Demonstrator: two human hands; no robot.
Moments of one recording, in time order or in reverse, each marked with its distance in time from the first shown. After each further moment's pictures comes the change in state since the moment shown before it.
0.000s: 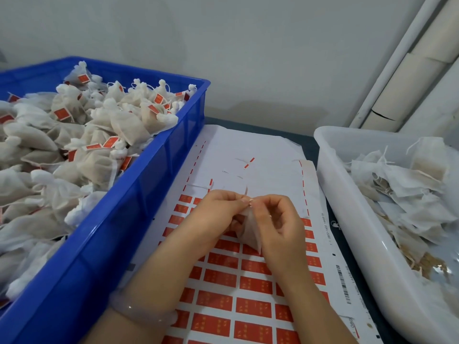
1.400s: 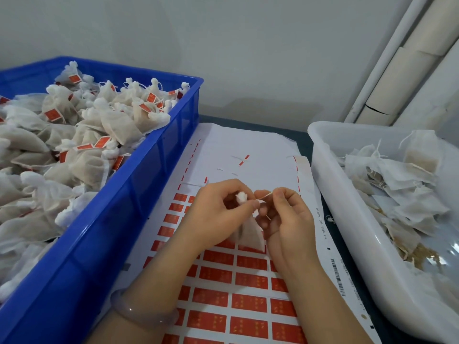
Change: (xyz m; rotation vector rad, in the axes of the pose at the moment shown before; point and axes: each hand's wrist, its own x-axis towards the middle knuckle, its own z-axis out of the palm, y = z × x) left_hand 0.003 -0.008 0.001 0.342 0.055 0.594; right_hand 0.013 -0.007 -0.009 0.664 0.141 0.421
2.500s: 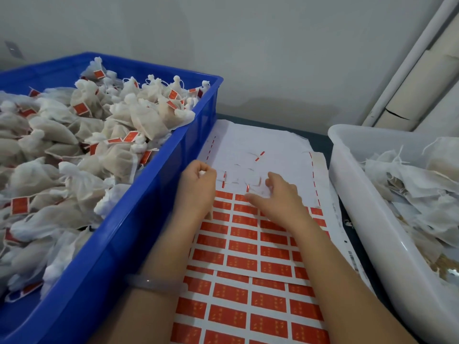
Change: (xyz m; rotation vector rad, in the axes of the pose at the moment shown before) left_hand 0.015 -0.028 -0.034 -0.102 0.475 -0.502; right_hand 0.055 0.014 0.018 -1.485 -0.197 0.023
